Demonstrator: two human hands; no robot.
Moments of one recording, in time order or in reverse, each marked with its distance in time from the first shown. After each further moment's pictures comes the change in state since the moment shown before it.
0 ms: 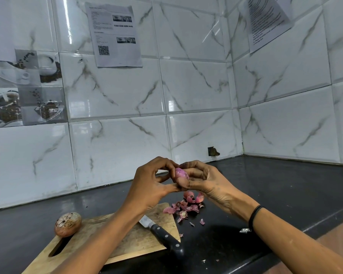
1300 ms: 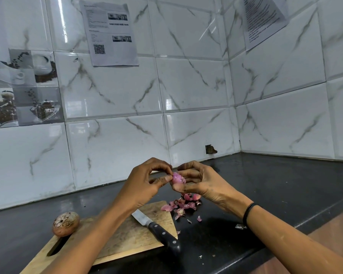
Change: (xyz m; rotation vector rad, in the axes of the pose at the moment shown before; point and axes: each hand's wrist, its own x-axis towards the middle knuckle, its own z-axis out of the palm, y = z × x) left_hand 0.005 -0.020 -0.012 0.092 -0.119 -0.052; right_hand -0.001 0.003 -0.002 -0.159 0.020 0.050
